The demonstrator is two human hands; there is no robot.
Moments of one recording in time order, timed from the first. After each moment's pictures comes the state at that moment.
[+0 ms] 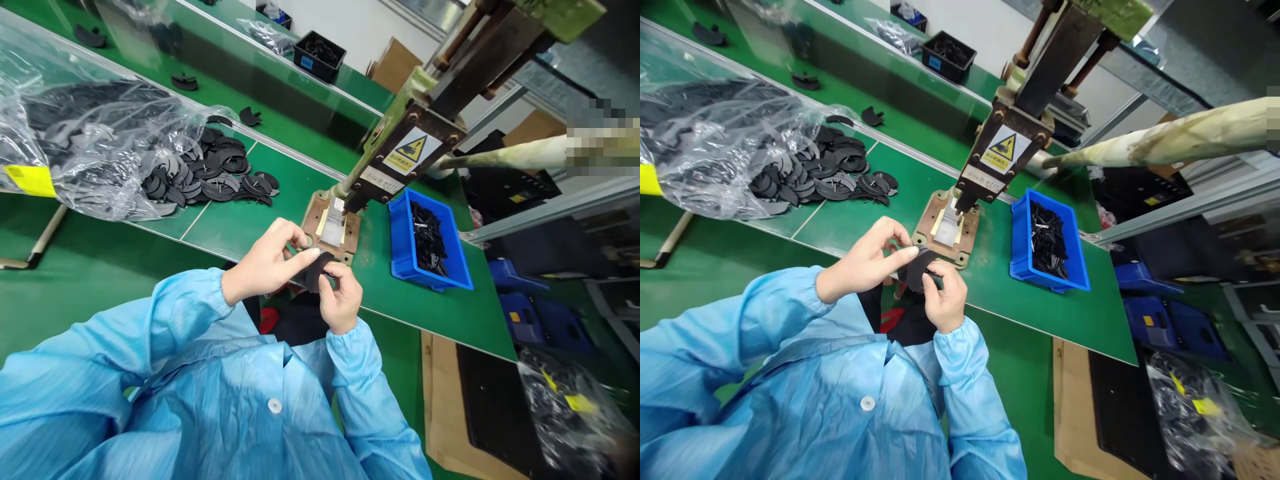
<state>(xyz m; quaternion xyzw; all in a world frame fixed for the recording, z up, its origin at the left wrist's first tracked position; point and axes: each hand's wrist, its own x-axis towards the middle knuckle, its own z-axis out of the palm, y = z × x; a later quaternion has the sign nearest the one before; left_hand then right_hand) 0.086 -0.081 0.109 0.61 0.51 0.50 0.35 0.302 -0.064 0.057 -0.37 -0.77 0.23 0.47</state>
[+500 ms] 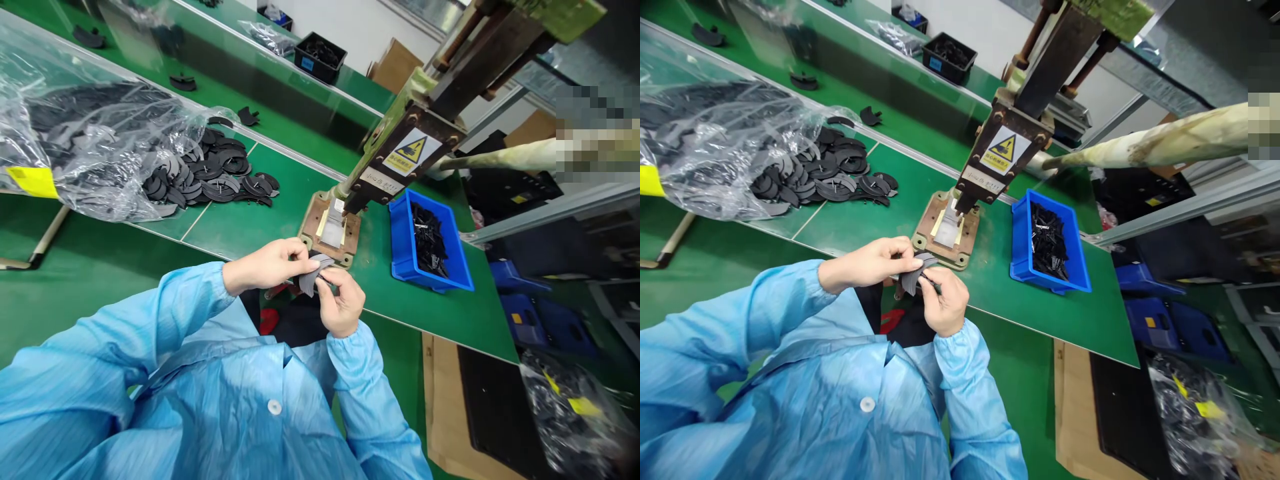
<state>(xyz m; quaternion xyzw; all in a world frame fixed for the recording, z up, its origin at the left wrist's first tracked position) 0.085 -0.070 0.108 0.58 0.47 0.40 0.53 0.304 -0.068 0.057 -0.35 -0.77 0.23 0.48</state>
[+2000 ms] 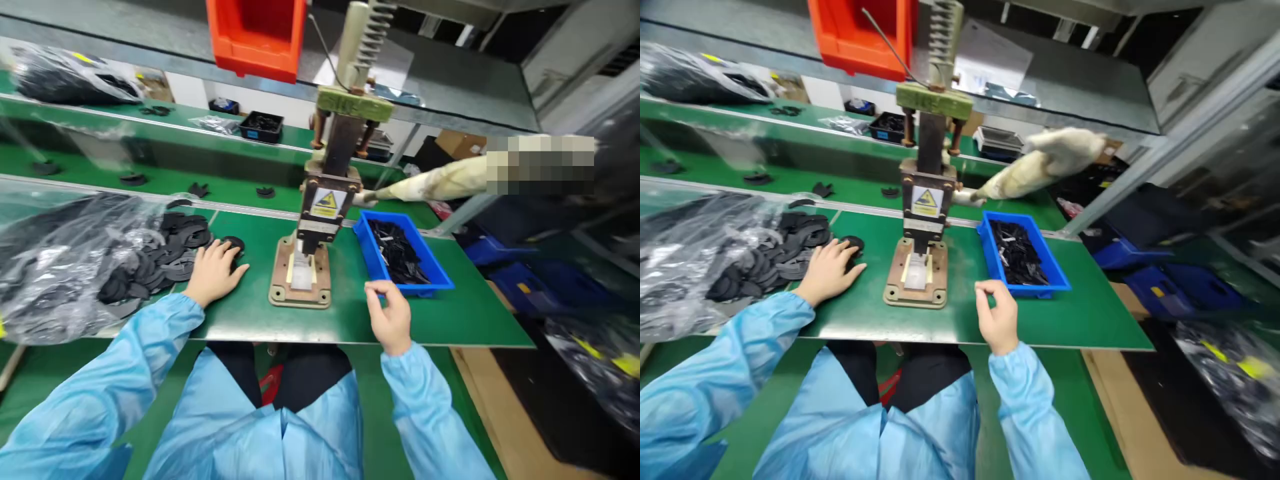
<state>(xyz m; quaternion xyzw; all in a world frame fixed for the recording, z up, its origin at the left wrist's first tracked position) -0.017 0.044 0.028 0.71 0.69 0.17 -0.01 0.434 0.006 0.075 -0.55 -0.70 0.12 0.44</state>
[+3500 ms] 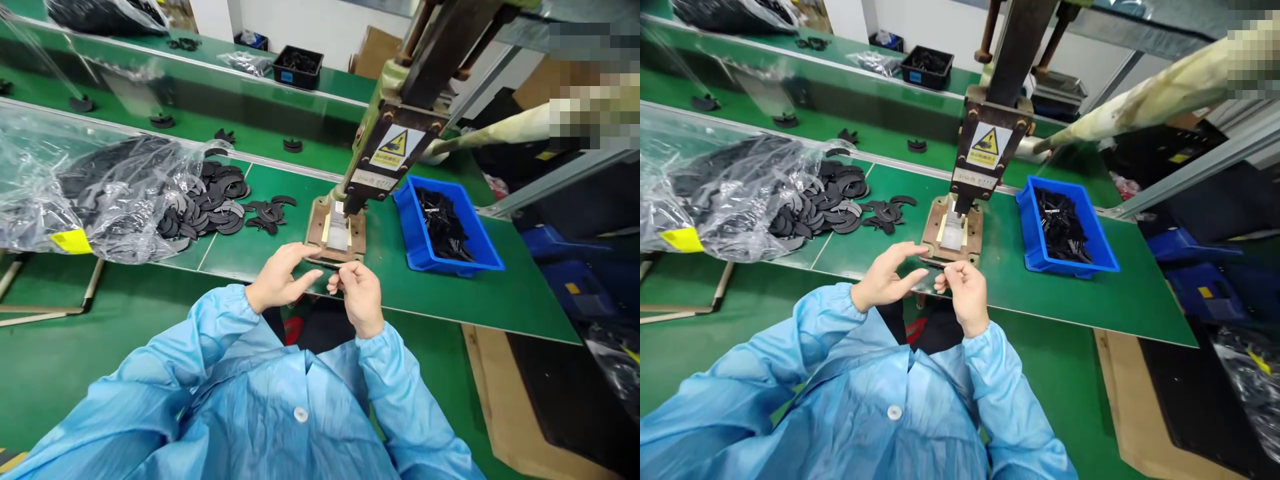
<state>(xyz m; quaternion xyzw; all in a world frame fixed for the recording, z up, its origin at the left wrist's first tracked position) 0.076 -0.061 0.062 0.76 0.42 0.48 0.15 0.290 -0.050 0.062 -0.45 -0.49 0.58 0.48</state>
